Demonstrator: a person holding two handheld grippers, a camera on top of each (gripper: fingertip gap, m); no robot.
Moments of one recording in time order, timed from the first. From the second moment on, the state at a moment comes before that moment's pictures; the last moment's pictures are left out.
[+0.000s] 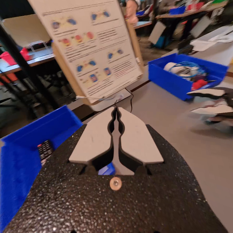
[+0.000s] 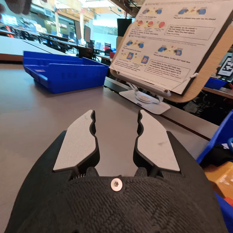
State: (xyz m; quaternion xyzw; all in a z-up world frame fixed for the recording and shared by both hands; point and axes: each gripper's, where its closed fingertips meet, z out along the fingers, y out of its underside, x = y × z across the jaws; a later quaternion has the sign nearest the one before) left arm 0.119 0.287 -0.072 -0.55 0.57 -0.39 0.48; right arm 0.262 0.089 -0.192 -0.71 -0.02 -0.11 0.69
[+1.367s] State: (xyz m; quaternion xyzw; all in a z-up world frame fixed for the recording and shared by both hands) left arm 0.208 0.111 -0.177 -0.39 0.58 -0.48 0.53; right arm 0.213 0.093 -0.164 -0.65 0.01 0.09 0.76
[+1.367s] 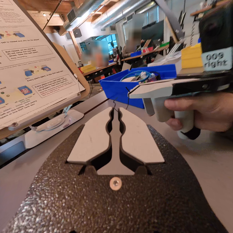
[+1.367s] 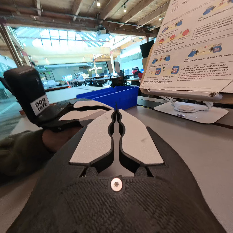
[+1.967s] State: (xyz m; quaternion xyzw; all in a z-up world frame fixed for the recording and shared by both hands) left arm 0.197 0.079 -0.161 -0.41 0.43 -0.78 0.18; right arm 0.210 0.079 -0.138 -0.51 0.08 0.36 0.78
